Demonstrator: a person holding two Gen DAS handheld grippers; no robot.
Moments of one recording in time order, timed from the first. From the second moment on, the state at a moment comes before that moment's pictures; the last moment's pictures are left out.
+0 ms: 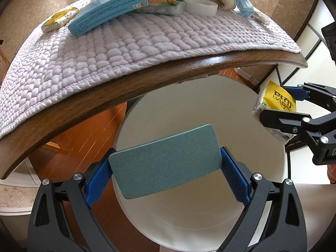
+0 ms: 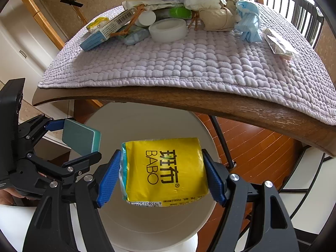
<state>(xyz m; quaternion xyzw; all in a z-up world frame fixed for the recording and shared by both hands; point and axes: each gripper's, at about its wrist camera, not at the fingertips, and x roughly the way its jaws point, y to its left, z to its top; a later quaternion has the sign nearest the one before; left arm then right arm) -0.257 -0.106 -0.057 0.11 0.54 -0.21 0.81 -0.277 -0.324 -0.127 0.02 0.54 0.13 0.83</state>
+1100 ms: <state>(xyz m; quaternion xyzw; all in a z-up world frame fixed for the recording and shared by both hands) -0.243 -0.144 -0.113 0.13 0.55 -0.21 0.80 -0.272 -0.342 -0.141 0.04 0.55 0.12 0.83</state>
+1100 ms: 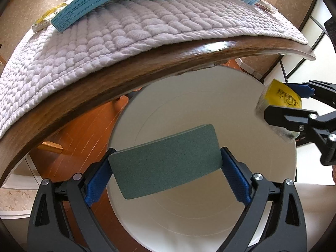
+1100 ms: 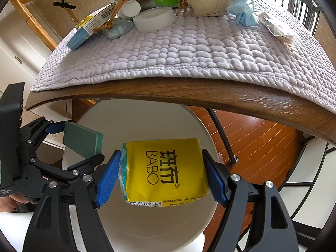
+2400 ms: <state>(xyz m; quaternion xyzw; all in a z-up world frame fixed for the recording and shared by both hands) -0.204 -0.111 0.026 0.05 0.42 -0.21 0.88 -0.246 -0.433 -0.012 -0.01 0.38 -0.01 0.93</state>
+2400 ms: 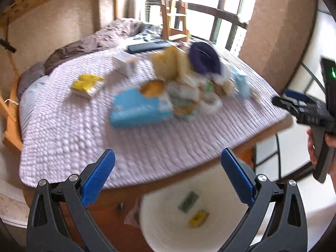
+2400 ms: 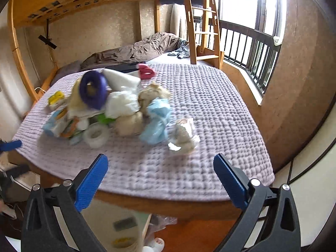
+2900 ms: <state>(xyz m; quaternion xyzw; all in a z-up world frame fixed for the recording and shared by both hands) -0.113 -0.083 0.018 -0.03 0.46 -0.21 0.86 -0.192 -0.454 -0.041 0.00 0.40 -0.01 0.91</state>
